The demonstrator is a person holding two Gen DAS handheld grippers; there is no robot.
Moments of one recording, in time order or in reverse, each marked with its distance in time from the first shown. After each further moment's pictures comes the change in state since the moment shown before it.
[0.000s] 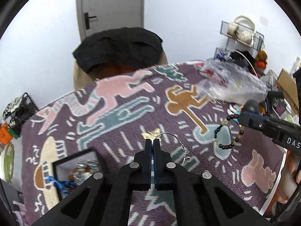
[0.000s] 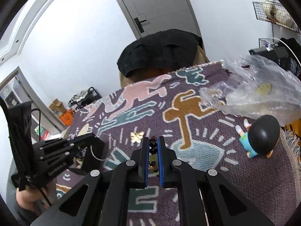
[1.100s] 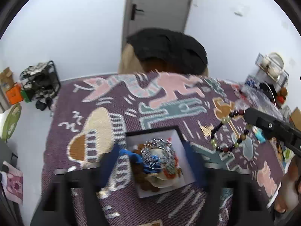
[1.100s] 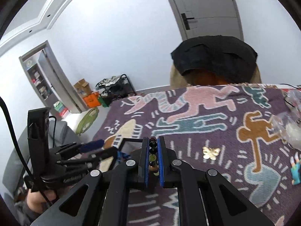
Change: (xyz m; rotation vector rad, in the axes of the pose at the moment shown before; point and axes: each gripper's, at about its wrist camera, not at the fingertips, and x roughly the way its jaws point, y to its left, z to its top) left arm -0.051 0.131 -0.053 -0.276 -0.047 0.086; right arm 0.050 0.153 0.012 -0.208 0.043 0.178
